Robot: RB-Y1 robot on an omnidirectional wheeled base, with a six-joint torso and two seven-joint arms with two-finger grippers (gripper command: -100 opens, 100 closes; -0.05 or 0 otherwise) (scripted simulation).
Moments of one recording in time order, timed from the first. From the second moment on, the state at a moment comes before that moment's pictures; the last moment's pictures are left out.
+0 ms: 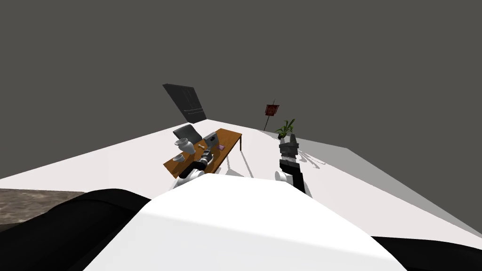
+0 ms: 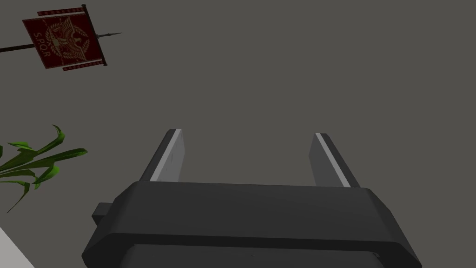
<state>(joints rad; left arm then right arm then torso) 0.58 0.16 0.13 -2.19 0.29 0.41 -0.07 0.47 0.01 -0.04 -2.21 -0.04 -0.36 -0.05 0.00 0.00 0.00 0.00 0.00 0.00</state>
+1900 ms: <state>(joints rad) 0.66 0.20 0.37 -1.83 0.47 0.78 0.04 0.47 0.01 -0.04 -2.21 -0.04 -0.36 -0.05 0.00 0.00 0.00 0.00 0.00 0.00</state>
